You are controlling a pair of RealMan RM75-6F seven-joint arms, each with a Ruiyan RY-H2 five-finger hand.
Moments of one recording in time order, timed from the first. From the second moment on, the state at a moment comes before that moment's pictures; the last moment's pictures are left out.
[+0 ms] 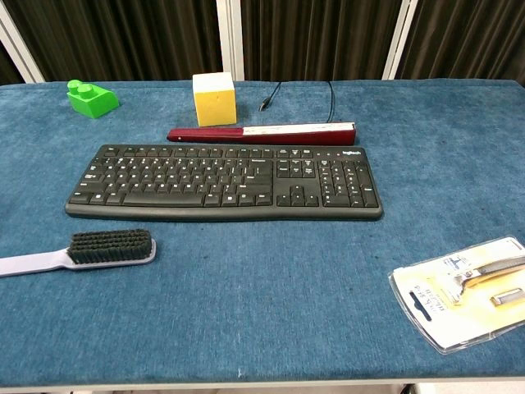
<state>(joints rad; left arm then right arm) -0.04 -1.18 -0.01 -1.59 1.53 1.52 0.16 0.18 -1.06 0.04 -1.66 -1.50 1.38 0.00</state>
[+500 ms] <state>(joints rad) -0.05 -1.17 -0.02 -1.60 1.54 1.53 0.17 0.33 -1.06 0.09 -1.74 -1.47 1.16 -0.15</state>
